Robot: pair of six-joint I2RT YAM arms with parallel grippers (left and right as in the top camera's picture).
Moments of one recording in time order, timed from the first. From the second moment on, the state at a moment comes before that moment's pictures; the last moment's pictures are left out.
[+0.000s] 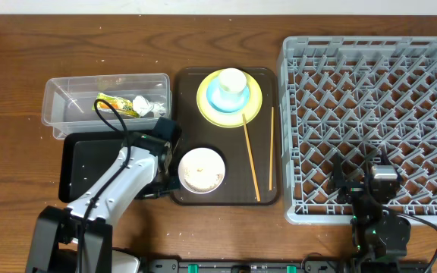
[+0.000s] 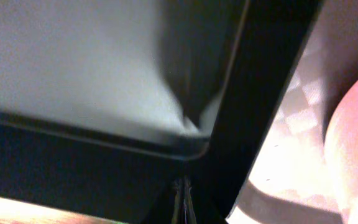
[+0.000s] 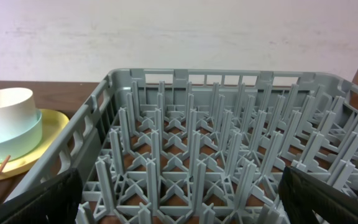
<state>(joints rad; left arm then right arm) -0.31 1.51 0.82 -0.99 -0.07 -0.52 0.00 0.01 0.01 -0.07 0.01 0.00</state>
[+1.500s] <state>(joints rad) -0.28 1.51 0.82 -0.58 -0.17 -0.51 0.00 0.01 0.01 -0.07 0.01 0.00</state>
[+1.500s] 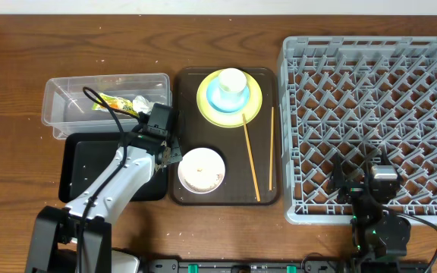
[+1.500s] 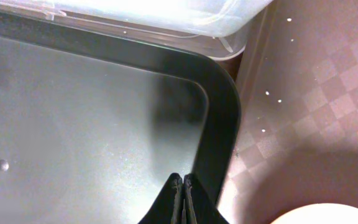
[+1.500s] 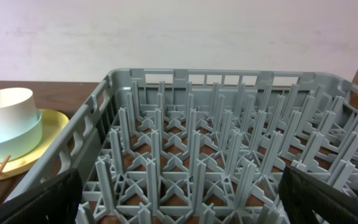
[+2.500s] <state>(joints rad) -0.28 1.51 0.82 -0.58 -0.14 -0.48 0.00 0.01 0.01 -0.07 0.01 0.00</state>
